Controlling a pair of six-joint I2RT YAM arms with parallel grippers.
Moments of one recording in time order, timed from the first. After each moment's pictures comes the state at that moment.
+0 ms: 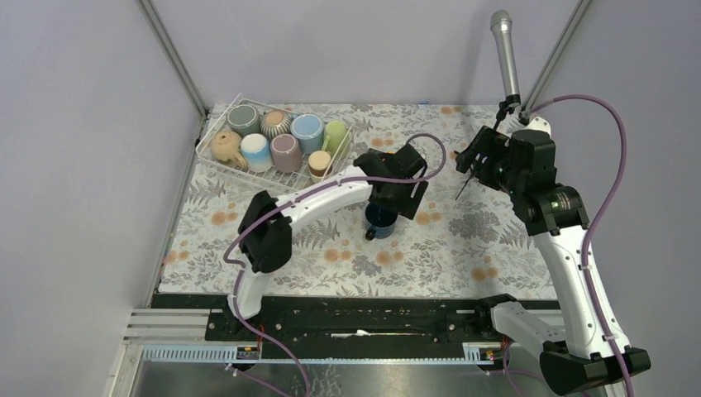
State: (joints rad) left arm -0.96 2.07 1.88 -0.88 -0.06 -0.45; right arm 0.20 1.00 1.29 -0.81 0.11 0.55
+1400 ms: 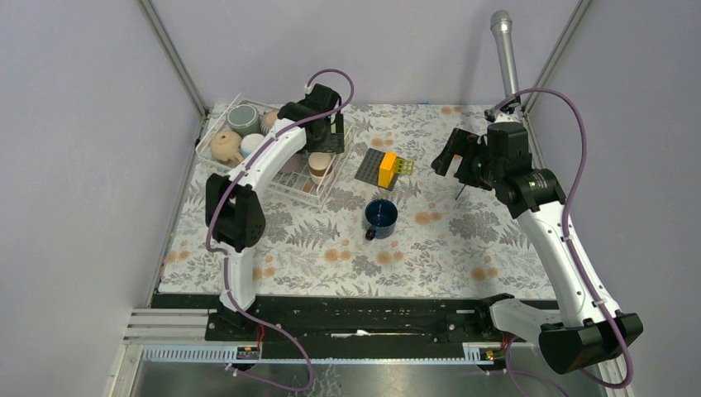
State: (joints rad) left arm -0.46 2.01 1.96 -0.95 -0.25 -0.42; right arm 0.26 1.13 1.28 -0.78 -0.05 0.51
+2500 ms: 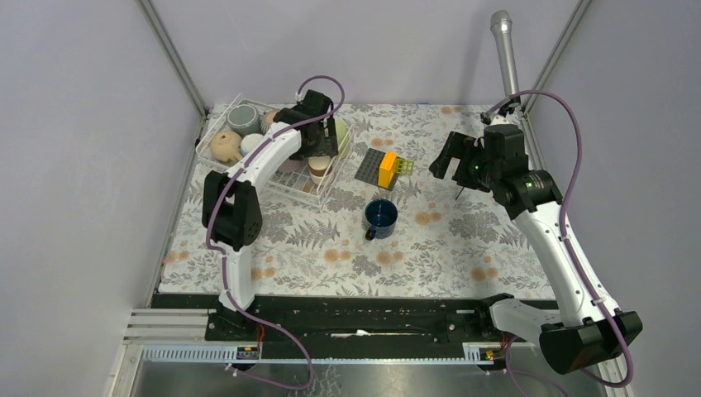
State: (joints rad) left arm -0.41 2.02 1.86 -0.86 -0.20 -0.48; right arm 0.27 1.13 1.26 -0.77 -0.05 0.50
